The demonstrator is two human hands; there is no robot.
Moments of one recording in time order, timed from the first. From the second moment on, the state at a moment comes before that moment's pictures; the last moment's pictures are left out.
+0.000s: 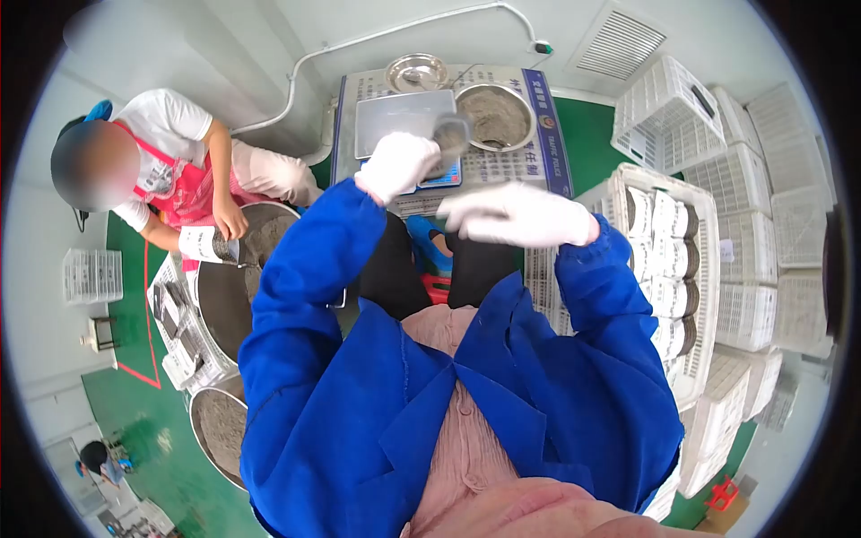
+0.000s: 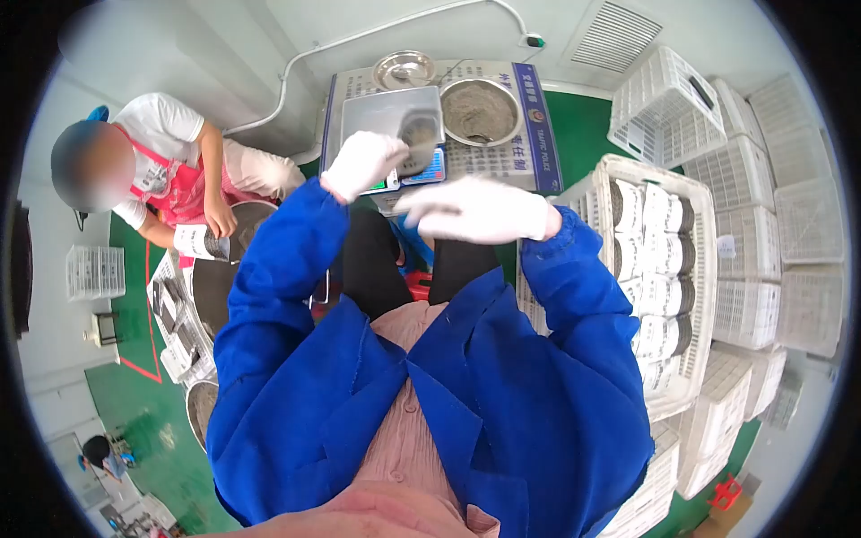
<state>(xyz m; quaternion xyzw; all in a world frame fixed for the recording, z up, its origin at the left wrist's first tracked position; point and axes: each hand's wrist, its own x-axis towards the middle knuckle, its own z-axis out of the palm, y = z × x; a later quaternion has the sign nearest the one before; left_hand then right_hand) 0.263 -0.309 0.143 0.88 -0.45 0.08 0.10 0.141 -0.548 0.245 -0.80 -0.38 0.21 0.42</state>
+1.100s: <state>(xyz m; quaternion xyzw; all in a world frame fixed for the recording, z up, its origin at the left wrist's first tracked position) 0.137 -0.364 0.083 0.78 -0.47 -0.05 0.41 0.045 -0.644 0.129 -0.96 -0.12 -0.01 0.26</state>
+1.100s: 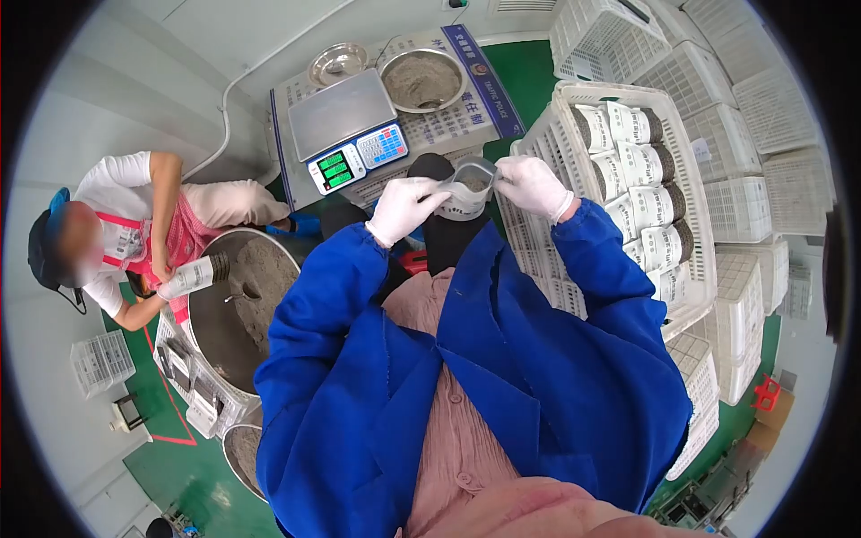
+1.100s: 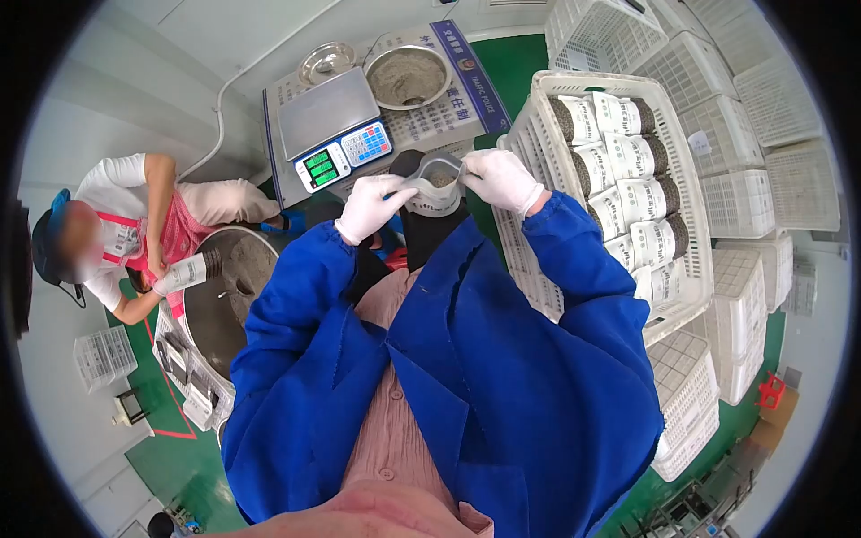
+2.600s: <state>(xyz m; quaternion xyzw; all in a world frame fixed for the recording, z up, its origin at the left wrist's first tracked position) 0.115 -0.395 0.154 0.74 -0.58 0.03 0.34 0.012 -0.598 0.144 -0.94 -0.19 -0.18 0.22</state>
